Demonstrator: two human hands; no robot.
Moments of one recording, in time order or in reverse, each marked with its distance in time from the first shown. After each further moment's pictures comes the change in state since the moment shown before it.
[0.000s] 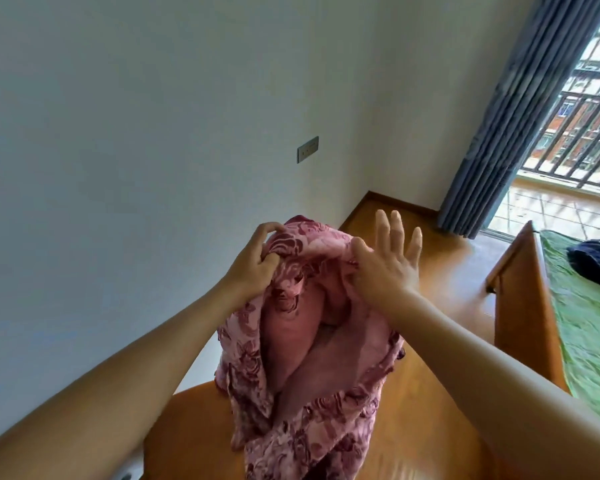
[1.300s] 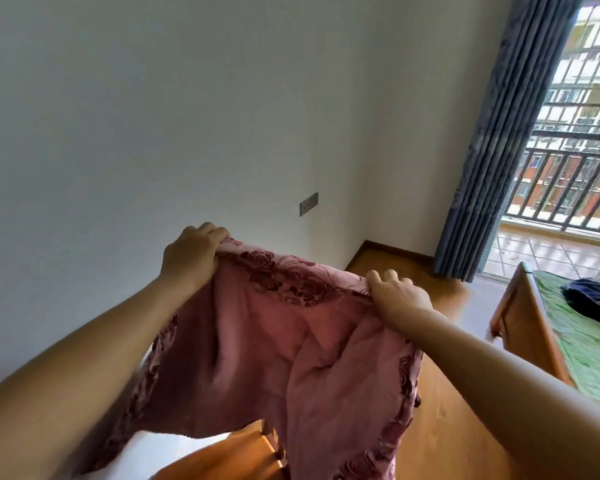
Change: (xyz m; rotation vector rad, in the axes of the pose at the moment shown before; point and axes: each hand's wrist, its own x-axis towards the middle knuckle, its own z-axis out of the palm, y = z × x) left_hand 0.018 0.028 -0.152 1.046 0.292 0.192; right_hand 0.000 0.002 -0.032 -0.004 -0.115 0.038
